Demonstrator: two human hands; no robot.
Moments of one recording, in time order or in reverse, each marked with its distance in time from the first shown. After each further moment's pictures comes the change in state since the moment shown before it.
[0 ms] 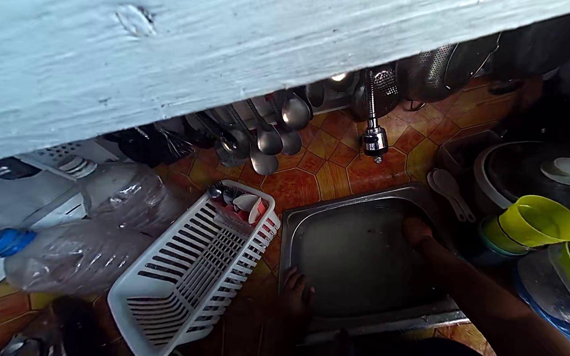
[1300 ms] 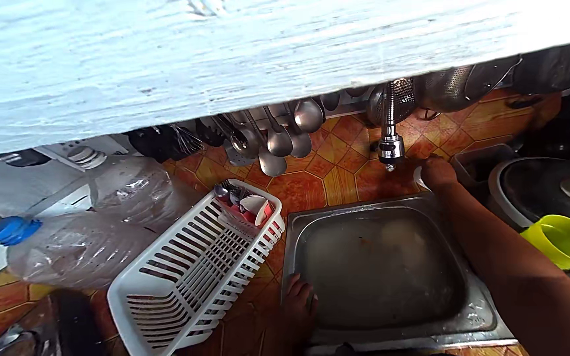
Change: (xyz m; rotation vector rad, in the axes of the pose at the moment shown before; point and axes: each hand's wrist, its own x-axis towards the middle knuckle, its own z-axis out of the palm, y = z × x) left_hand 0.006 0.008 -0.009 0.042 -0.070 -0.053; right_hand 0.045 -0.002 -0.165 0.072 0.492 -0.154
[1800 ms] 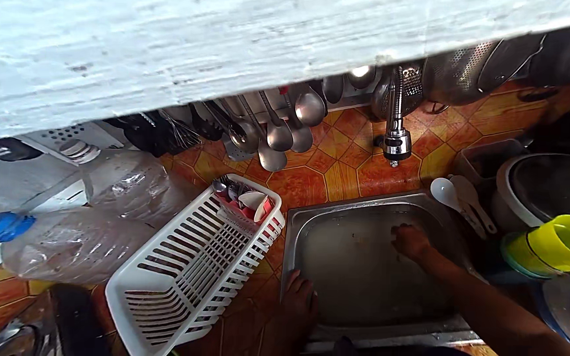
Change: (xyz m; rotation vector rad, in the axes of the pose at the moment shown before) left_hand -0.004 -0.007 0.010 0.003 0.049 0.043; right_hand -0.111 -0.024 0.136 0.026 -0.543 -0.097
